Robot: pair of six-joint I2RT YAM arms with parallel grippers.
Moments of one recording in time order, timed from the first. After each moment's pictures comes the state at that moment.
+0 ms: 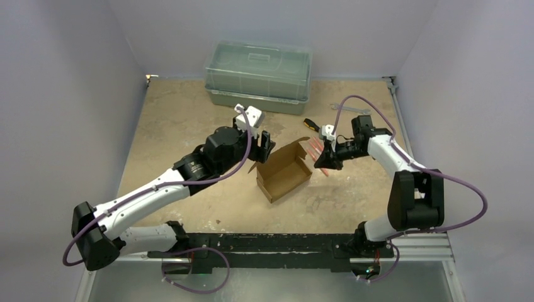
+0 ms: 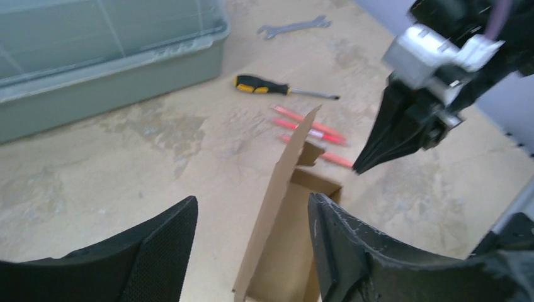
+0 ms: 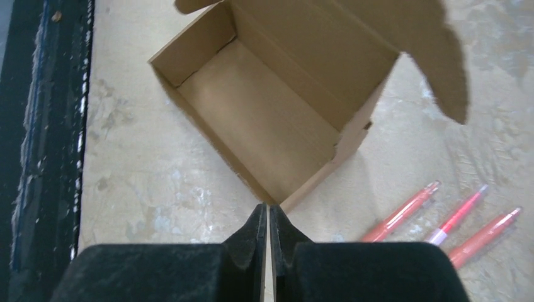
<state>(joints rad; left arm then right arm) -0.89 1.11 0.99 -0.10 -0.19 -0.20 0.06 1.50 0.97 -0.88 -1.04 -1.23</state>
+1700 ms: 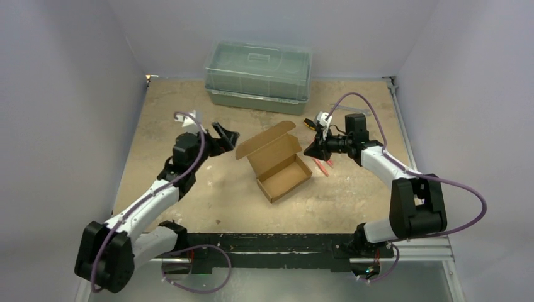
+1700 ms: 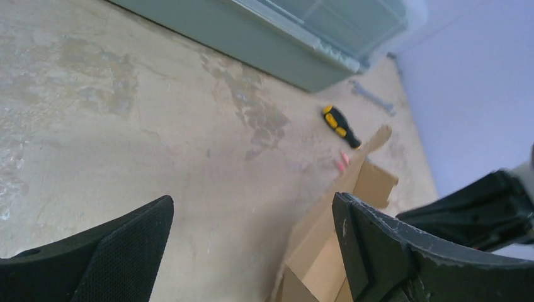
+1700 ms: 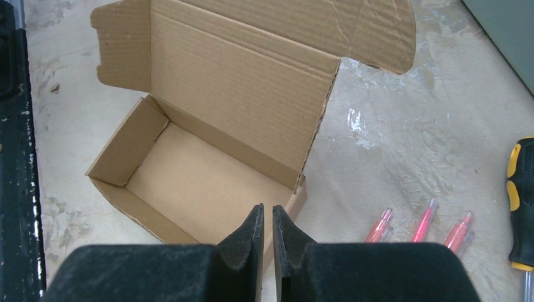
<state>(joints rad) -0.46 1.02 0.57 0.18 -0.08 -0.61 0.16 1.44 0.81 -0.12 -0.92 -0.43</state>
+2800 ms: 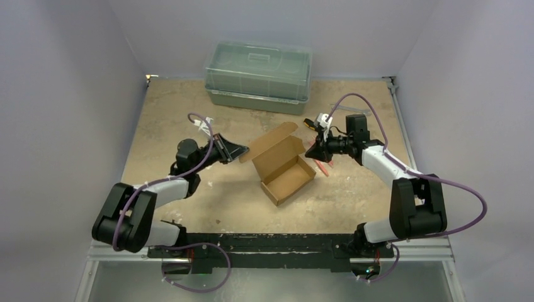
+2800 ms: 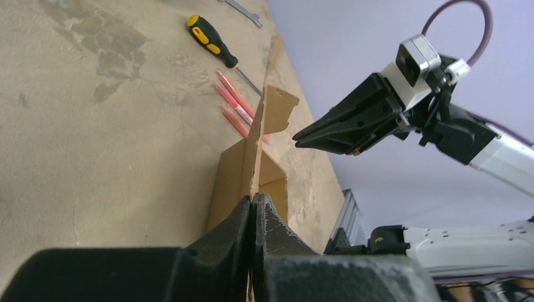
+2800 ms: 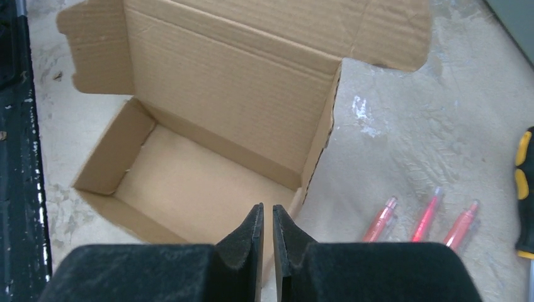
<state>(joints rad) -0.27 1.38 0.37 0.93 0.61 -0.96 0.15 1.43 0.81 -0.18 -0.93 -0.48</state>
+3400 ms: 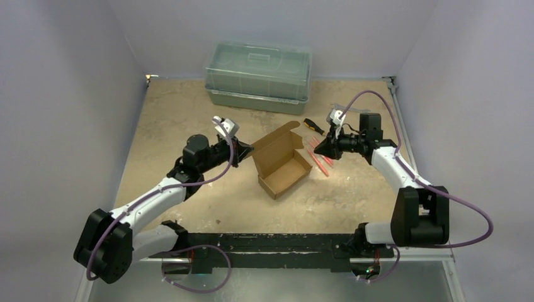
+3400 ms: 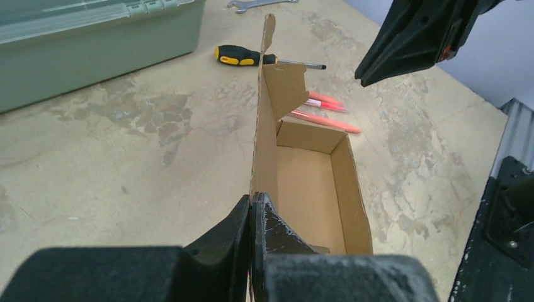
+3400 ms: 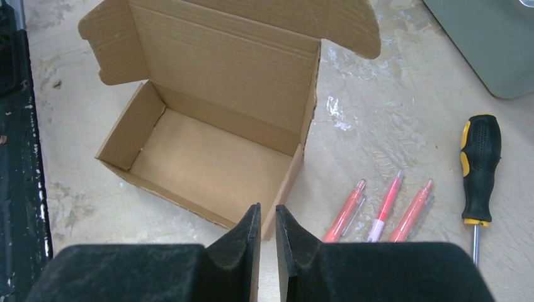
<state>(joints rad) -0.49 1.11 0.55 0.40 0.39 -0.20 0.04 1.36 0.84 -0.29 -0.98 -0.55</state>
